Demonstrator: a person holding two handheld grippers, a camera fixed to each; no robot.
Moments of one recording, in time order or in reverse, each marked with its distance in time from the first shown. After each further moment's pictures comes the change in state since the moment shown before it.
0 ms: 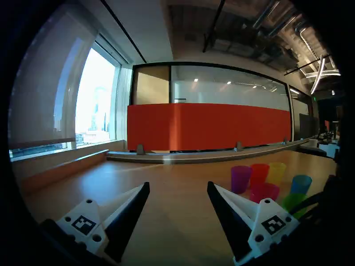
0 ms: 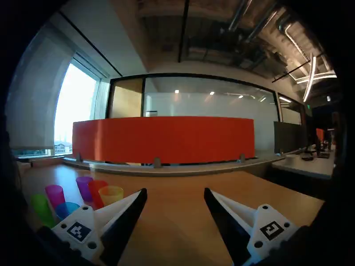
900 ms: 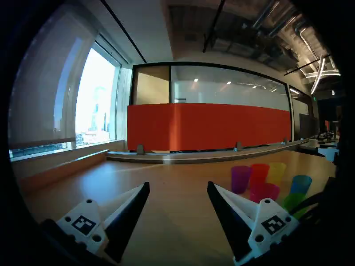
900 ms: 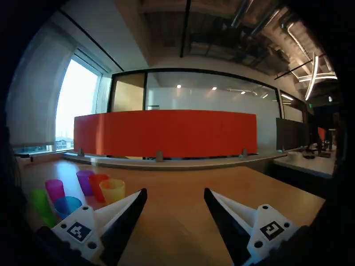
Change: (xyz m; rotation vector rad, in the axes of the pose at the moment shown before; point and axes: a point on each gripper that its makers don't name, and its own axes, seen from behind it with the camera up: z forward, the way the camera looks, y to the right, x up) left arm 0.000 0.000 0.000 0.000 0.000 0.000; right arm -0.010 -0.007 -0.001 0.012 -0.043 -0.008
